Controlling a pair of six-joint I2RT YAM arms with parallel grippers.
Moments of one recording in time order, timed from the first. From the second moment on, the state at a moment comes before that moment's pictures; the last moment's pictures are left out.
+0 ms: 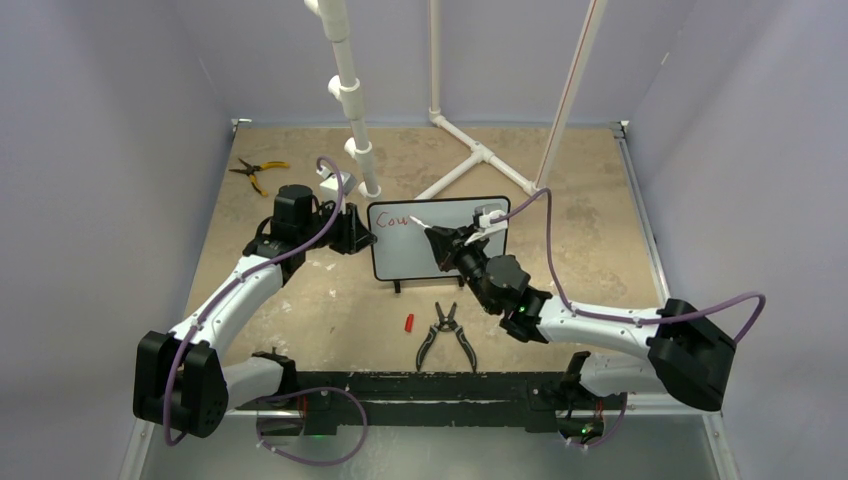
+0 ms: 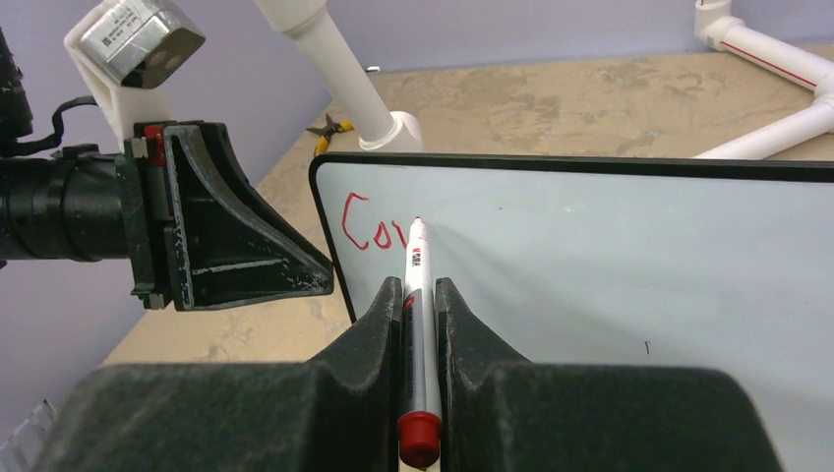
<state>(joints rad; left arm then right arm) -0.26 1.18 0.77 -0.15 0.54 -0.17 1.01 1.23 0.55 0.76 0.51 0.37</state>
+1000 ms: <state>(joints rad) -0.26 1.18 0.77 -0.15 0.54 -0.17 1.01 1.29 0.57 0.79 0.54 0.34</state>
